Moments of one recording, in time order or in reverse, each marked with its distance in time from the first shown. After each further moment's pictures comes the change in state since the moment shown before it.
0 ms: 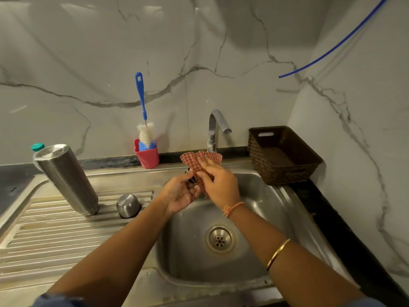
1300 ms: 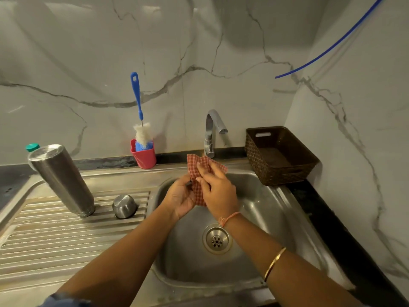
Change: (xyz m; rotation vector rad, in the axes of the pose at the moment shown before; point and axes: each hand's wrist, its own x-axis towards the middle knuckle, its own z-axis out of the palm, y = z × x) left_hand 0.003 -0.019 0.011 -0.002 0.008 0.075; right_hand -0.016 0.011 0.003 -0.146 0.067 -0.033
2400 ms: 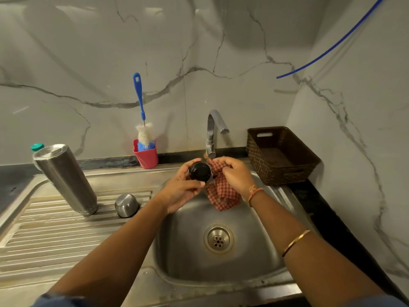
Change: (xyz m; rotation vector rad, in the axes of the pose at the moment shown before) left_hand -0.009 0.021 -0.003 0.220 -0.204 0.093; right_hand 0.038 0.015 -0.044 0.414 -0.230 0.378
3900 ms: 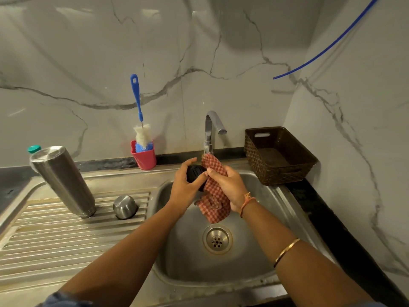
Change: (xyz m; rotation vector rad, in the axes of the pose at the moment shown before) left_hand 0.009 -0.023 0.013 0.601 0.333 0.334; right_hand -0.013 0.011 0.020 0.429 0.021 0.202
